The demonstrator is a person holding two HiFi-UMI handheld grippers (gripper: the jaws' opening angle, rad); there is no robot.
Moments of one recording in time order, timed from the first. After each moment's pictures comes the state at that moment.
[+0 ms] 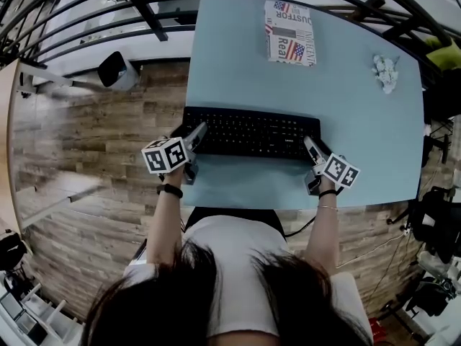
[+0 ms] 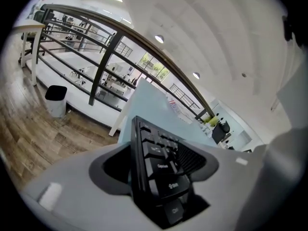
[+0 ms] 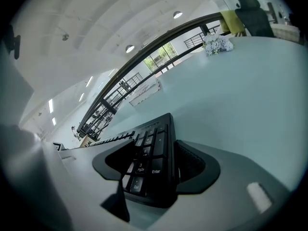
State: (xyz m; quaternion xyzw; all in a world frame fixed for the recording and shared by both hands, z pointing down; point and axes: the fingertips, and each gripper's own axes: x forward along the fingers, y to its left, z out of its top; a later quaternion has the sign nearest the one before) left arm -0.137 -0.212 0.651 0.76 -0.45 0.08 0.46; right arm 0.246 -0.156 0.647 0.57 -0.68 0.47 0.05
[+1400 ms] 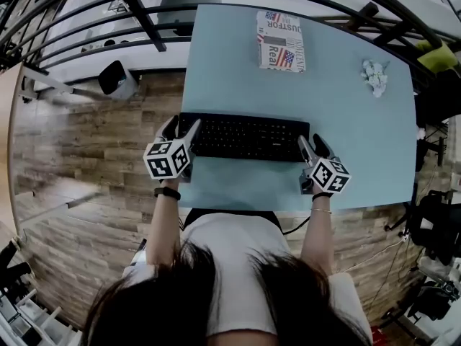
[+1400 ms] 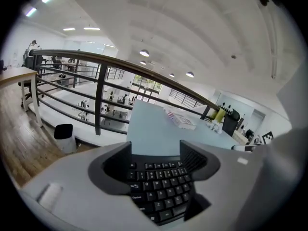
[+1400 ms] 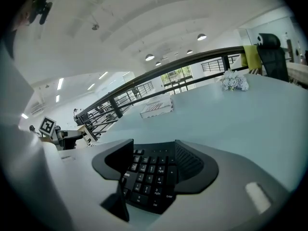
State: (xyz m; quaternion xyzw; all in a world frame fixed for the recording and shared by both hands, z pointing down) left arm -0.134 -0.231 0.598 0.79 -0.52 0.12 0.31; right arm 0.252 -0.173 0.596 0.60 -0.73 0.32 0.09
